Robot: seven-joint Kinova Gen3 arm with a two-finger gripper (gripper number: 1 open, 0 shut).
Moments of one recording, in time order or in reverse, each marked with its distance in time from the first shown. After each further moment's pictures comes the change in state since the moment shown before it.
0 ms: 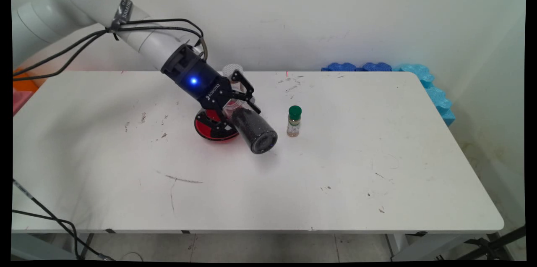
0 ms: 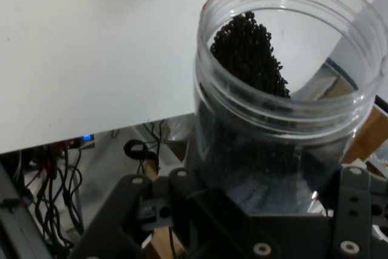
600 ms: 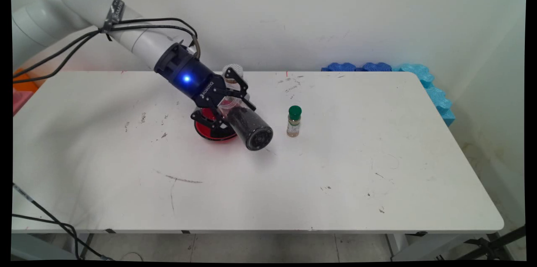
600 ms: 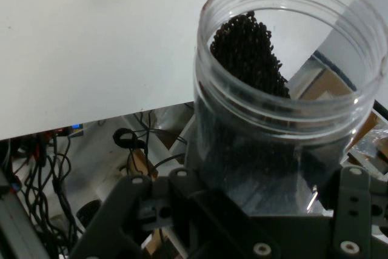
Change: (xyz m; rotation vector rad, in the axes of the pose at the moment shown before) arm 0.008 -0.011 -0.011 -0.033 -0.030 -0.029
